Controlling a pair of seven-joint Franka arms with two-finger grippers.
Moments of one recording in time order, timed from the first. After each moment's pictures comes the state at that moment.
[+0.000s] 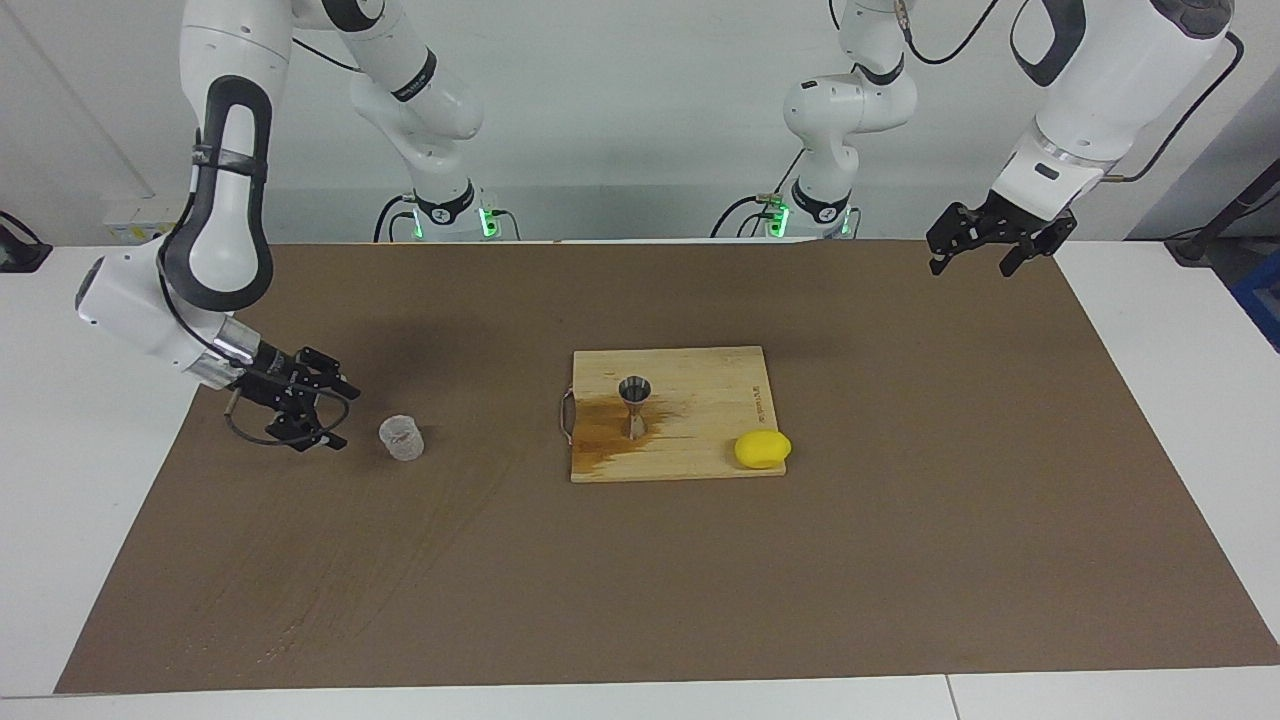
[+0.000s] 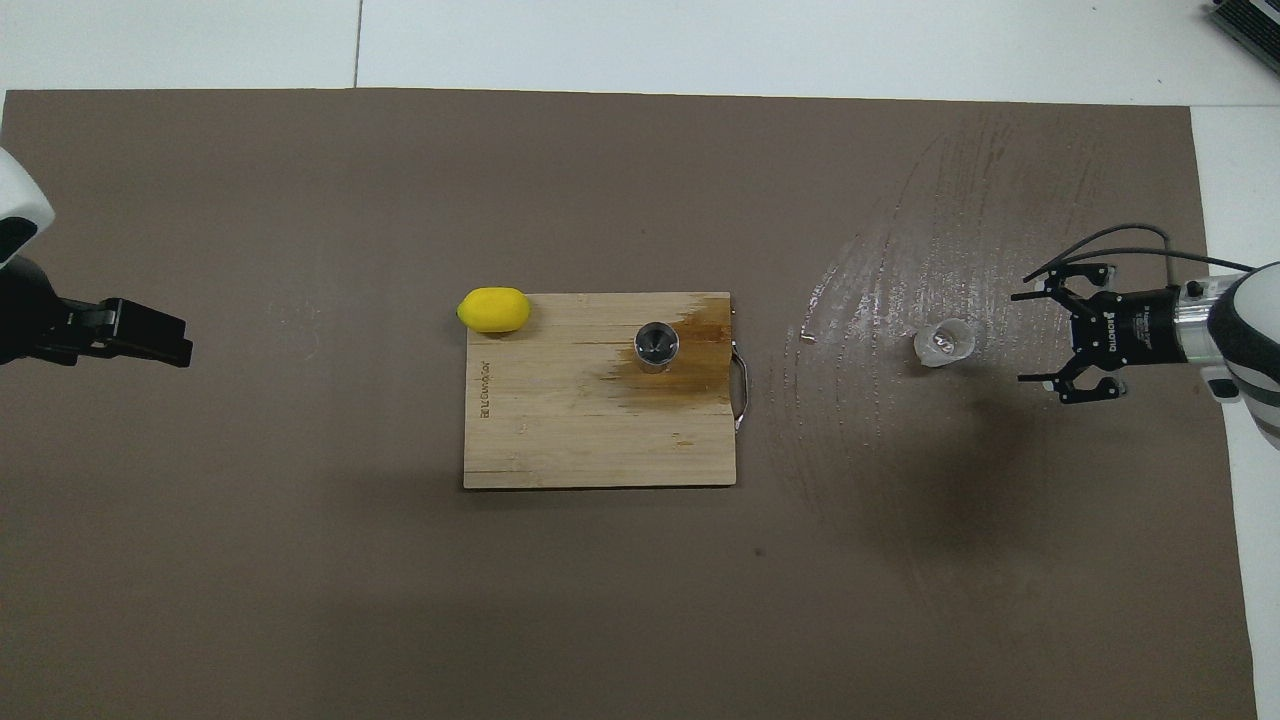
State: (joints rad) left arm 0.07 -0.04 -0.14 -1.64 -0.04 1.54 0.02; right arm -0.34 0.24 0.08 -1.96 0.61 2.04 0.81
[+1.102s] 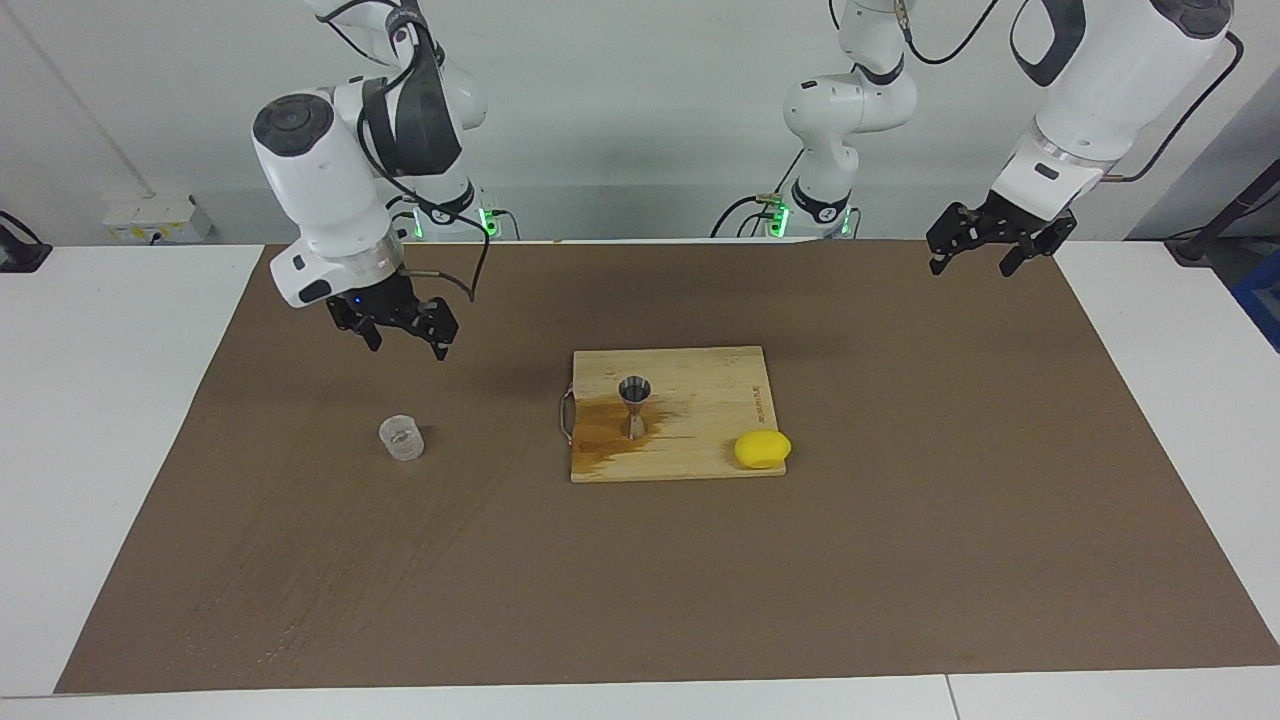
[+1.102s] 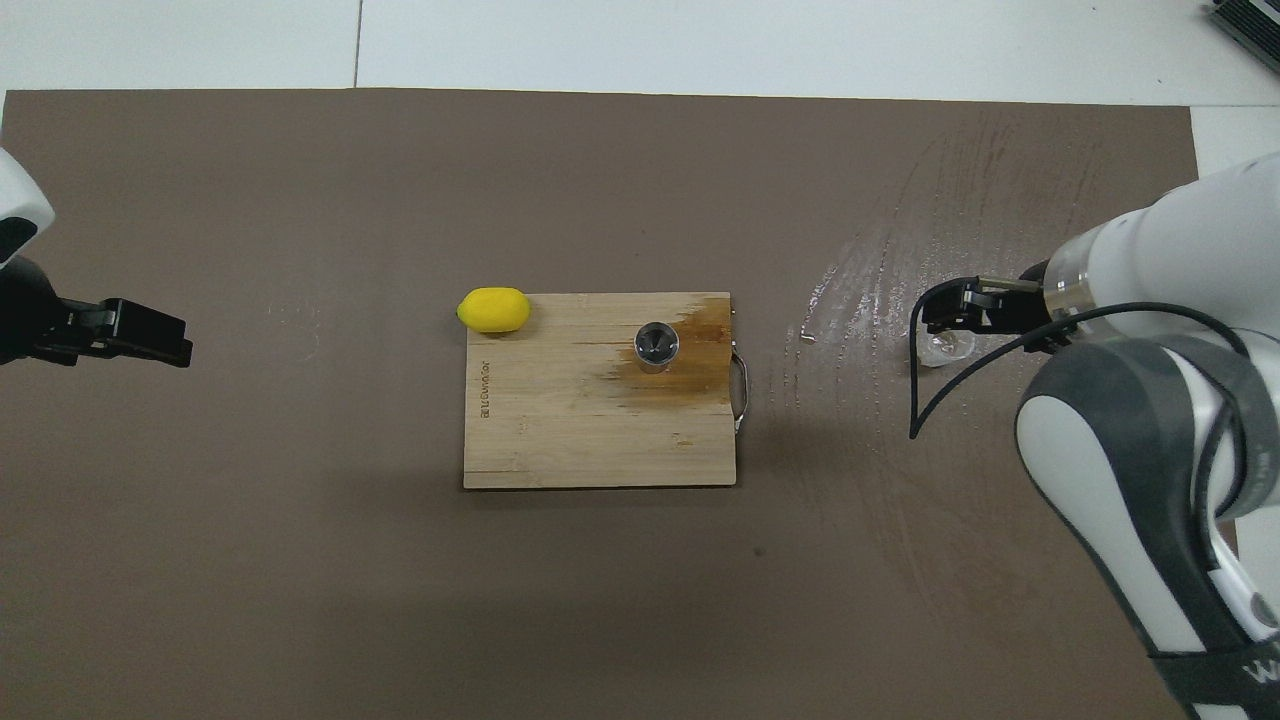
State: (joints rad) left arm 0.07 -0.04 -0.14 -1.64 -0.04 1.54 0.02; right arm 0.04 0.01 0.09 -1.82 0.01 1.87 0.33
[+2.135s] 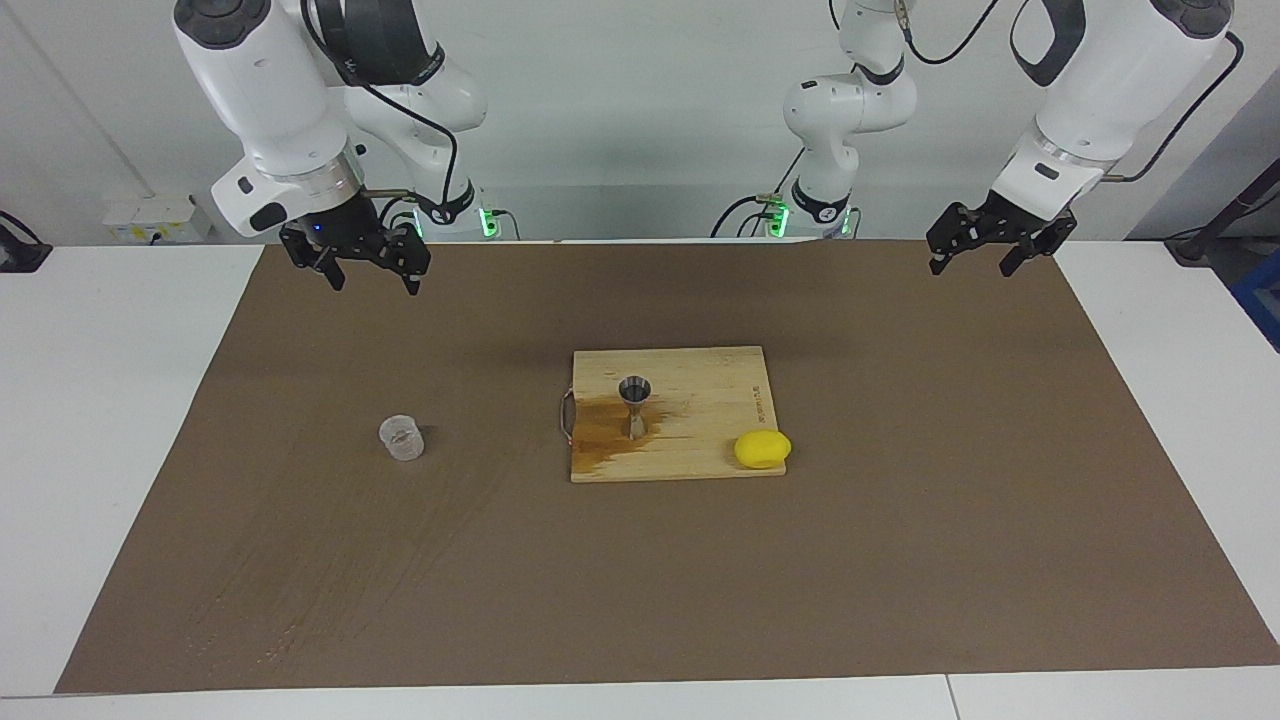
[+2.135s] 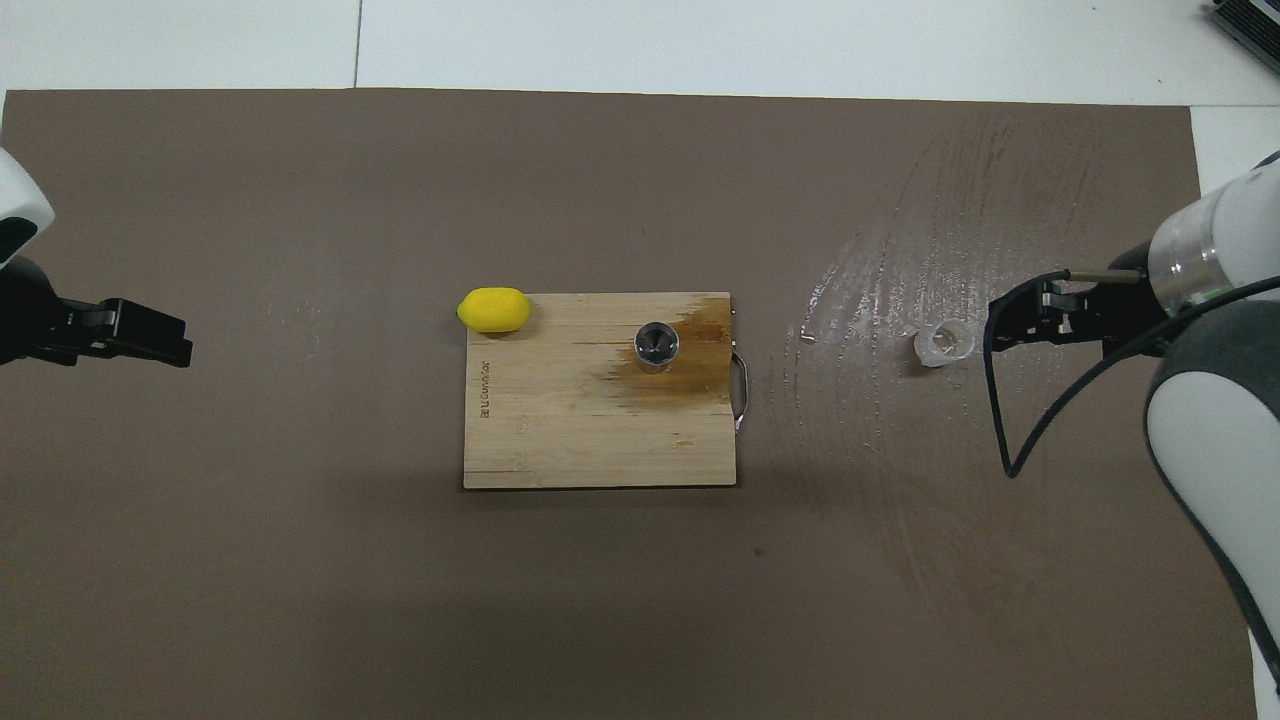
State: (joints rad) left arm 0.07 -0.04 -0.14 -1.64 -0.04 1.54 0.02; right arm 0.03 0.01 0.08 -1.62 0.00 1.57 0.23
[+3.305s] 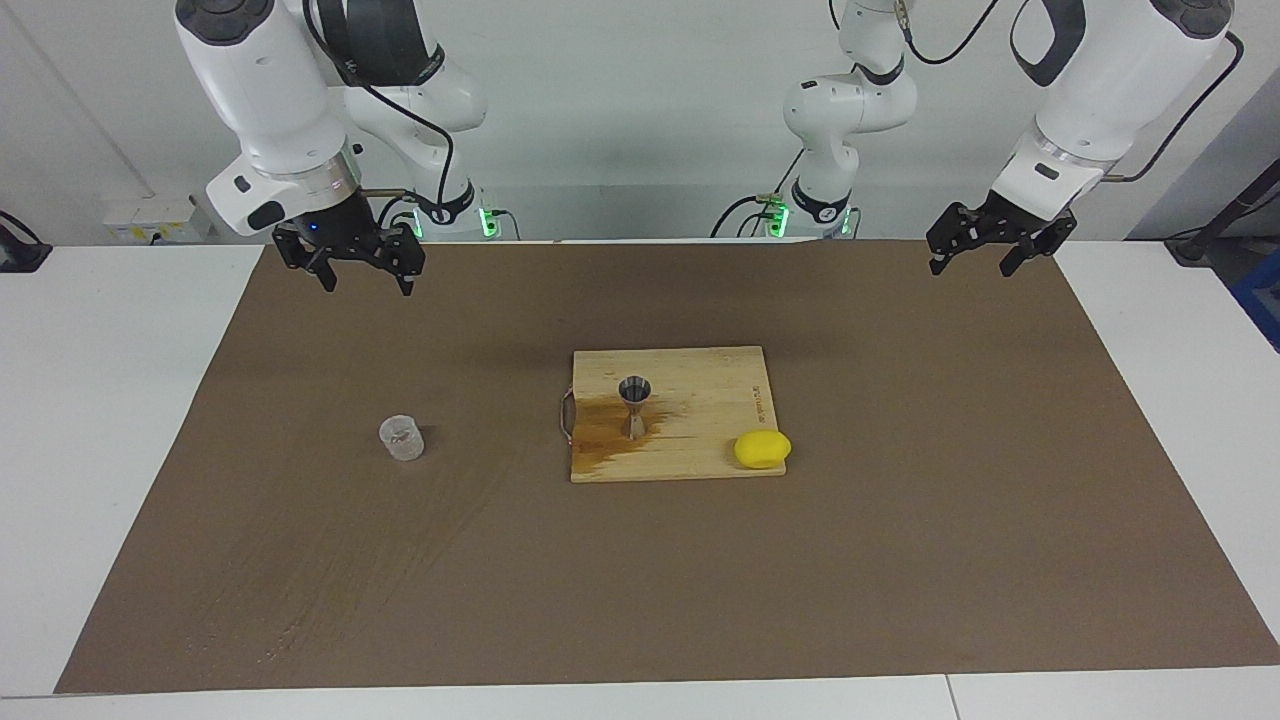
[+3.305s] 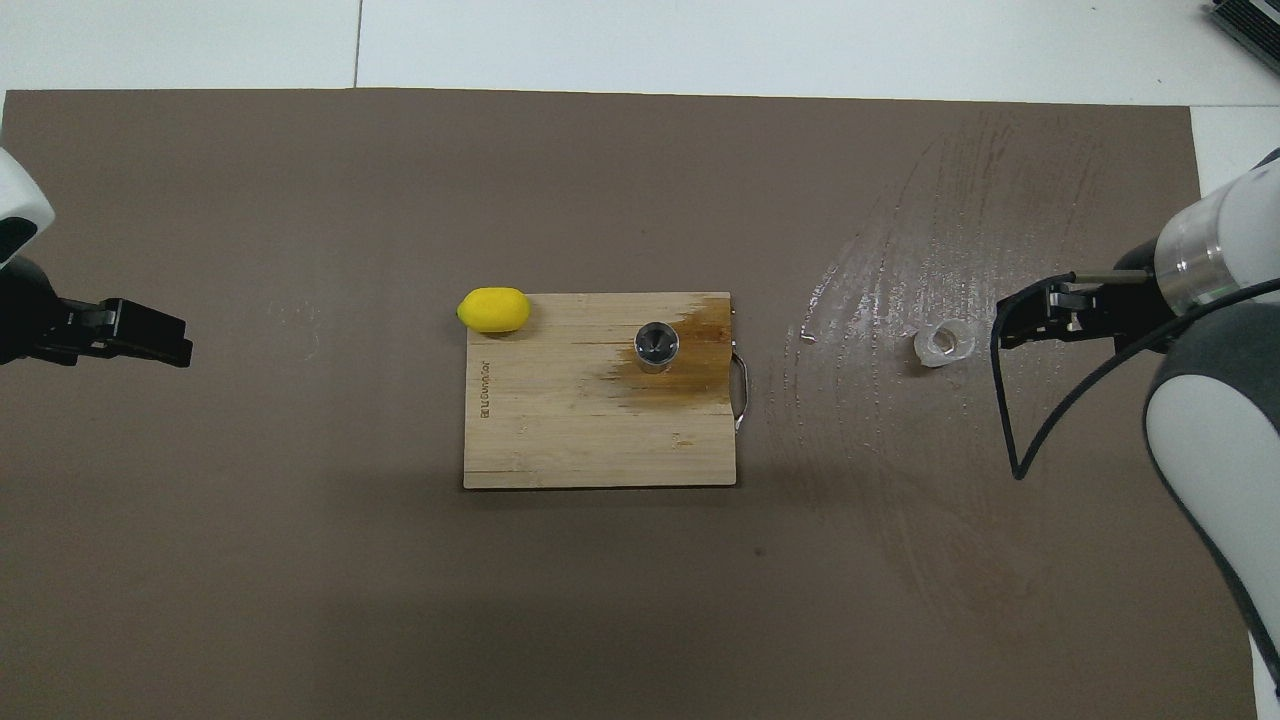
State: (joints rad) left arm 0.07 -0.04 -0.14 -1.64 -0.04 1.54 0.02; right arm 0.03 0.01 0.08 -1.61 -0.02 1.57 0.20
